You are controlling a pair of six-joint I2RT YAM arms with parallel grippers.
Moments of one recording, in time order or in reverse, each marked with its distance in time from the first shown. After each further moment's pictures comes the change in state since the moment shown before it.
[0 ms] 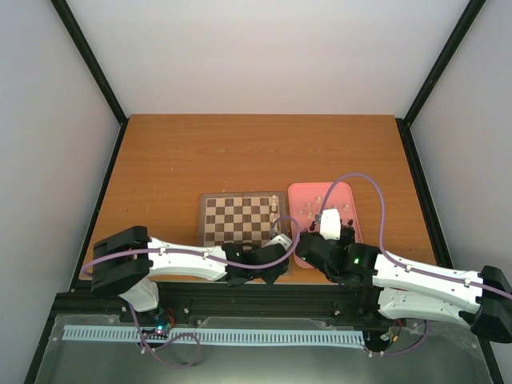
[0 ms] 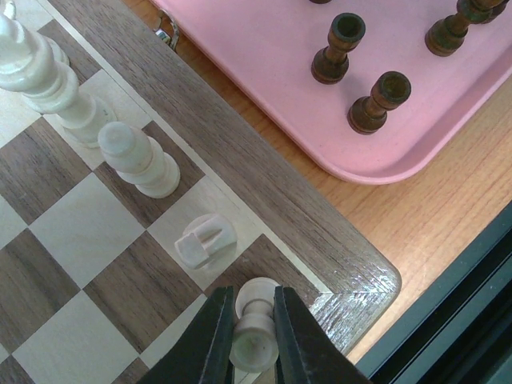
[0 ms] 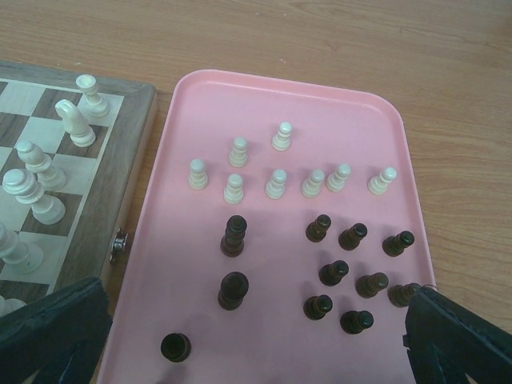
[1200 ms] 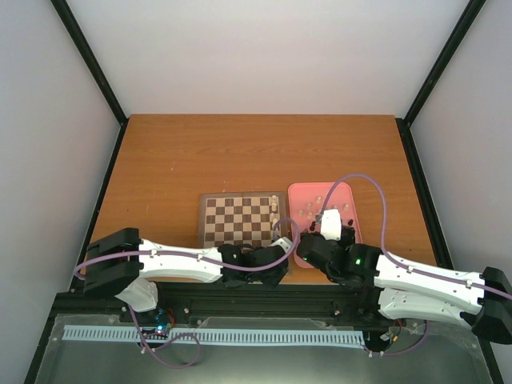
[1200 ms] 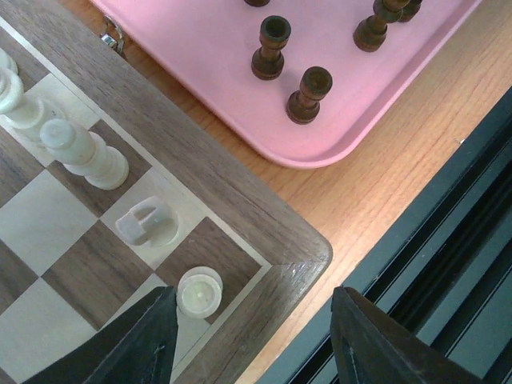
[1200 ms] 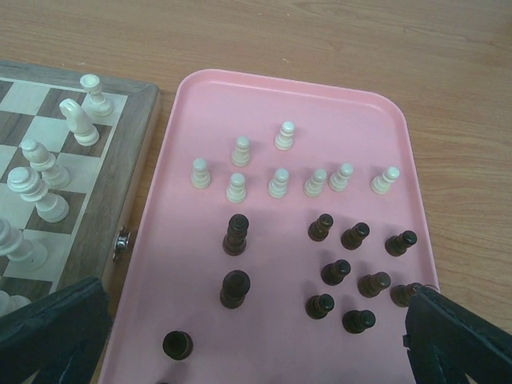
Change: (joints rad) left arm -0.027 -0.047 0.008 -0.027 0.053 0.011; right arm 0.000 -0.012 -0.008 0.004 -0.008 -0.008
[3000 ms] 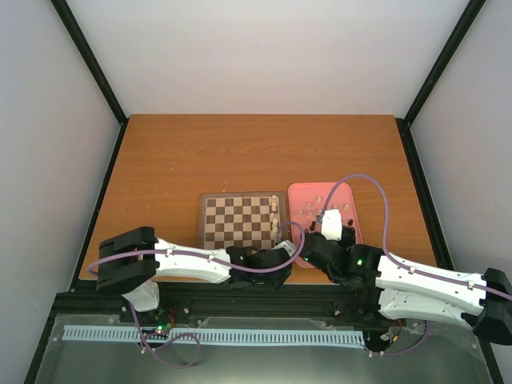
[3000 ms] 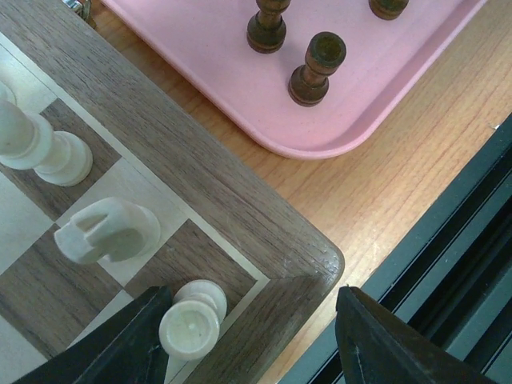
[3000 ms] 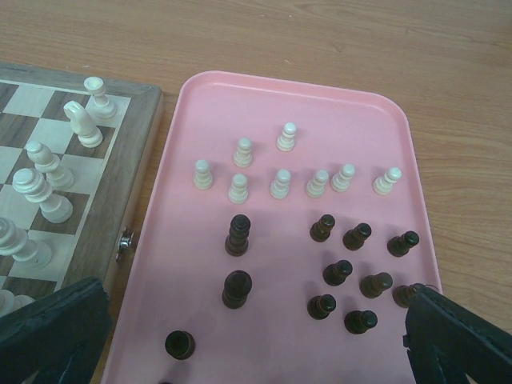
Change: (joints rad) left arm 0.000 0.084 0.000 0.059 0.011 -0.008; right arm 0.000 -0.019 -0.005 0.005 -0.004 -0.004
